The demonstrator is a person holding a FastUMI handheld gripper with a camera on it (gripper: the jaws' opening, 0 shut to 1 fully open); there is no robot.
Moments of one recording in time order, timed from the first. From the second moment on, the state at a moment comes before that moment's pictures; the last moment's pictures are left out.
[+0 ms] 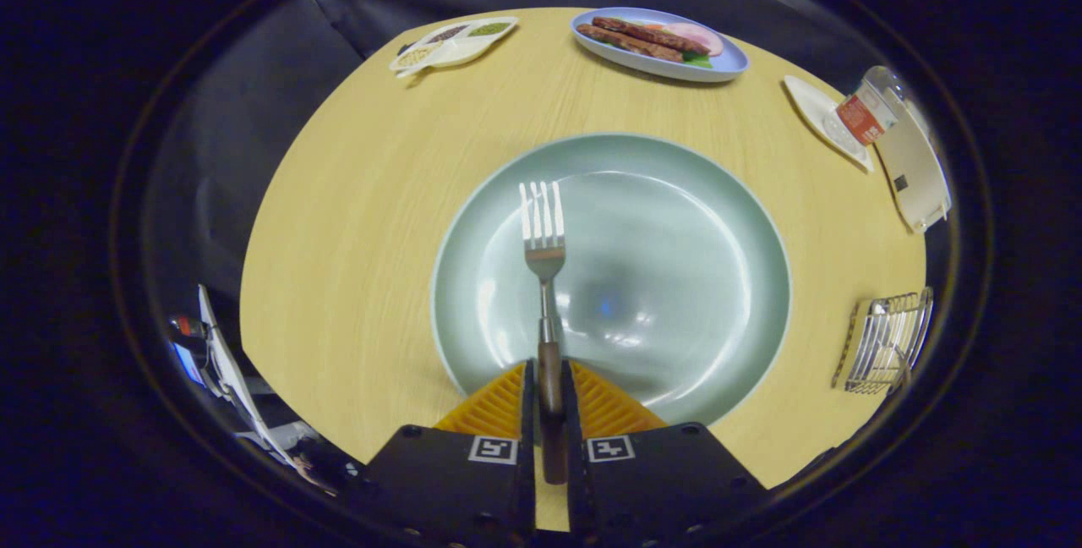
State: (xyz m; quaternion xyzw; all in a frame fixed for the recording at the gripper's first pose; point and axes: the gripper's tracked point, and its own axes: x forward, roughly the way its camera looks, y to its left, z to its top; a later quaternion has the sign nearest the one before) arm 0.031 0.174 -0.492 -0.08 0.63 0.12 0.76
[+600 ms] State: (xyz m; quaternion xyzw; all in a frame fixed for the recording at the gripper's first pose) arm 0.024 0.132 -0.429 -0.05 0.62 0.12 0.77
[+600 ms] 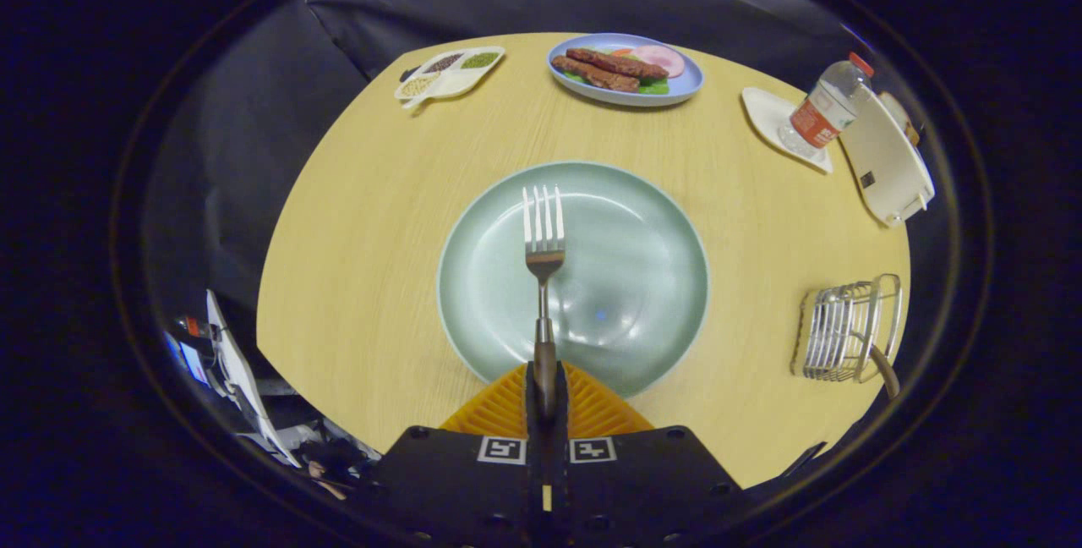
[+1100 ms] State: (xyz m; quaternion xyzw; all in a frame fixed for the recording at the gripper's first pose) arm 0.029 -0.004 -0.356 -0.07 0.60 0.10 0.79
